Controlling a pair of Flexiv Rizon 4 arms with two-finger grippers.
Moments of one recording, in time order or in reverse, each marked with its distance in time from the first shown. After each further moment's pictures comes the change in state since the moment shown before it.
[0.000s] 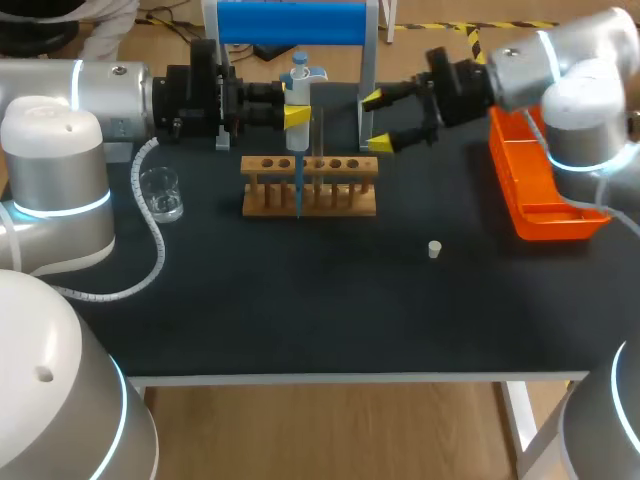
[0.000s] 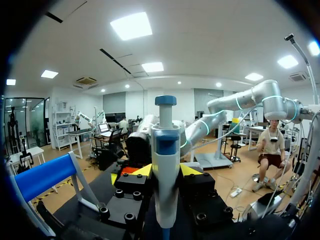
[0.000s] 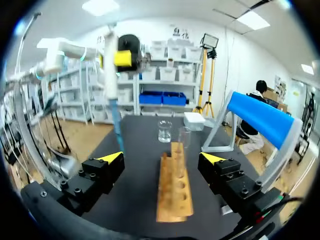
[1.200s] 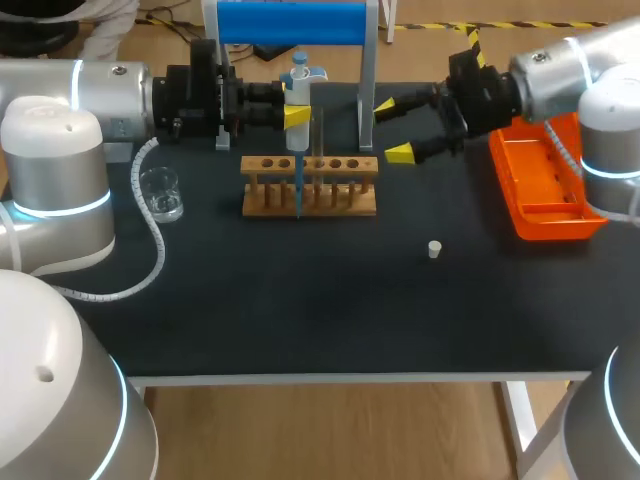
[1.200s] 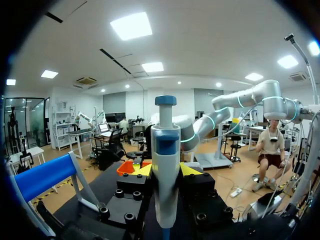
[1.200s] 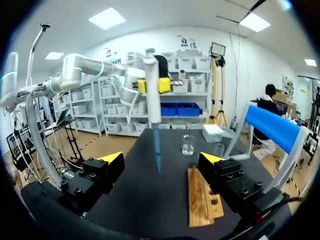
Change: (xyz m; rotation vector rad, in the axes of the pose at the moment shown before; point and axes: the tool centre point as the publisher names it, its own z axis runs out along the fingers) left arm 0.000 0.000 0.000 0.000 0.000 0.000; right arm 0.069 0.034 -0.017 -0.095 0.102 -0.016
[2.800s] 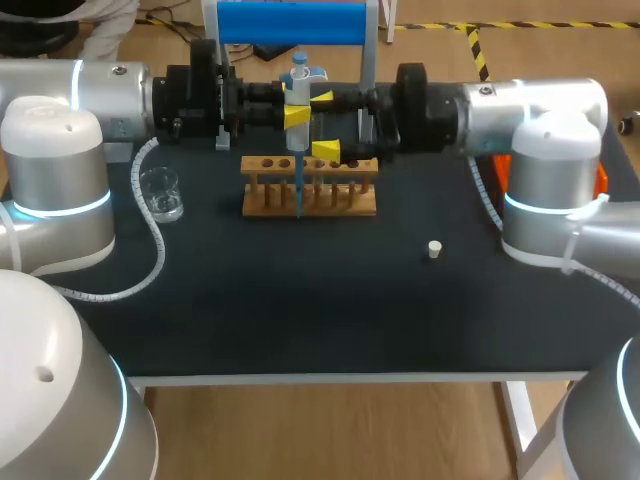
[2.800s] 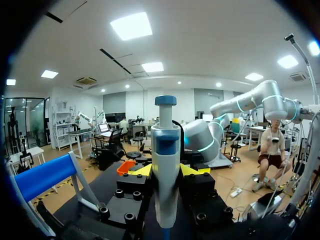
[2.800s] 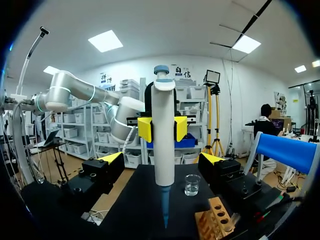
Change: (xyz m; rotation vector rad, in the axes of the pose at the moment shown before) left arm 0.000 0.000 0.000 0.000 0.000 0.000; right arm 0.012 0.066 0.095 -0.261 -0.079 0.007
